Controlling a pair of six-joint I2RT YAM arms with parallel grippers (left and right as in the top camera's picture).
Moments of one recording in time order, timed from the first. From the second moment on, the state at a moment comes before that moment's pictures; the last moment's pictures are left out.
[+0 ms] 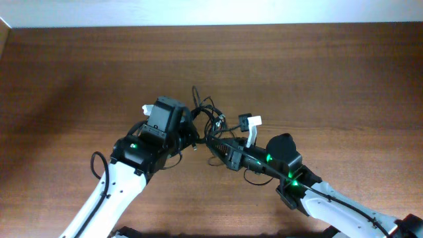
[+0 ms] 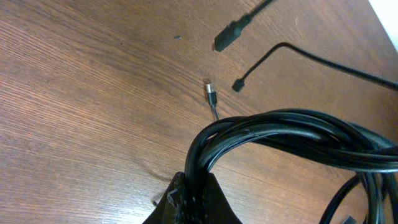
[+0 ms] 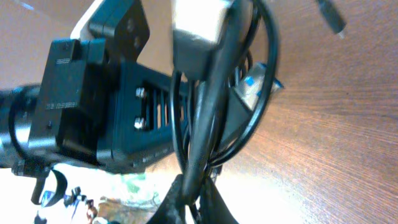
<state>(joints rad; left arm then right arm) -0.42 1.23 0.98 -0.69 0.05 -0.97 0.65 1.31 0.45 0.69 -0.53 0.96</state>
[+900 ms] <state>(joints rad) -0.40 1.22 0.98 -0.59 -0.17 -0.30 0.49 1.21 0.46 0.52 -0.56 1.22</state>
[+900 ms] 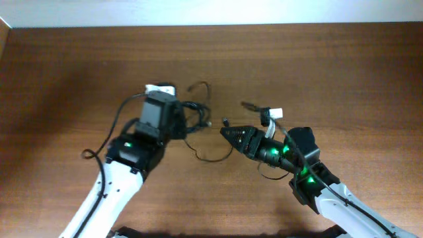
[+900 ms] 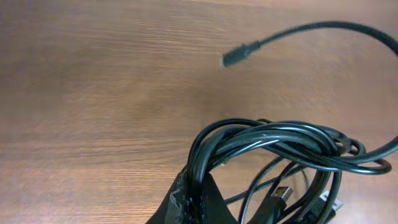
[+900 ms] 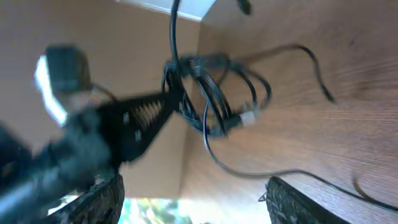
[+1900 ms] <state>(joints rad) -0.33 1.36 0.98 -0.56 0.08 -0.70 0.44 1.21 0.46 0.67 -0.96 0.94</state>
